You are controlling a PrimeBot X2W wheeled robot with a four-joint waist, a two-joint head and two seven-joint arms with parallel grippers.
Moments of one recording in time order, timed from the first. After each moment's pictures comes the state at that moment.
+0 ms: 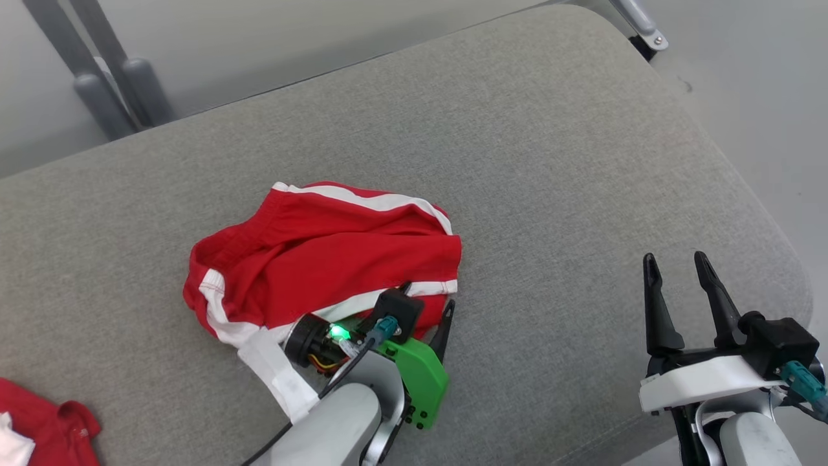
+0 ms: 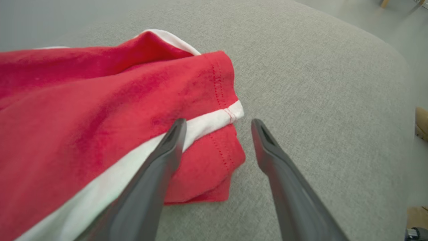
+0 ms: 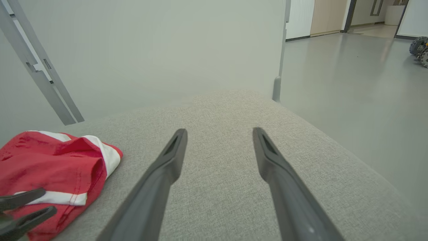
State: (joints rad) left arm -0.51 0.07 -0.93 0.56 -0.51 0.18 -0.04; right arm -0.04 -0.05 -0.04 0.10 0.18 0.13 -0.26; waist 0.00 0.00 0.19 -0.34
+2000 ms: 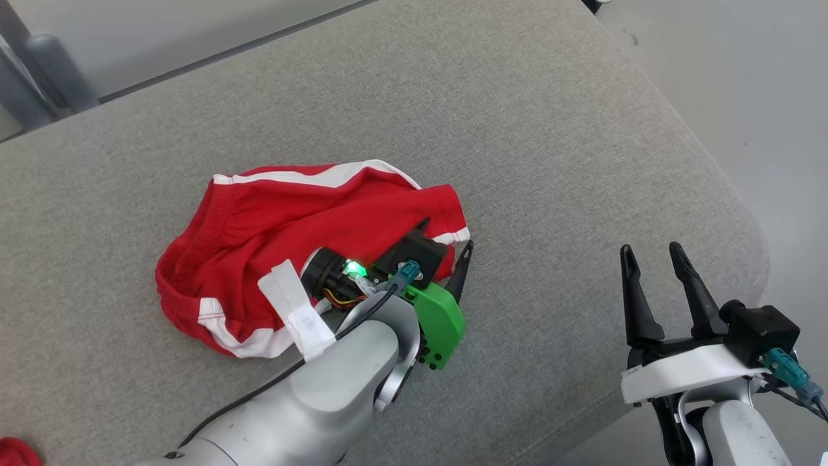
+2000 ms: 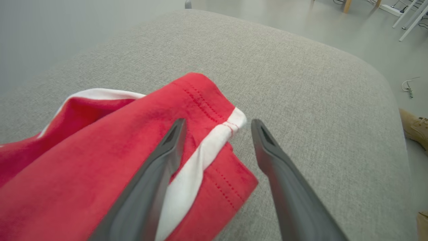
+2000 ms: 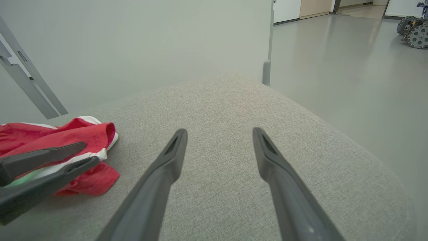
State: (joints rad) left arm -0.80 0.05 -1.23 0.73 -0.78 0.24 -0.18; right arm -0.08 -0.05 0.02 0.13 0.24 0.13 -0.26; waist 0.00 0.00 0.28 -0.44
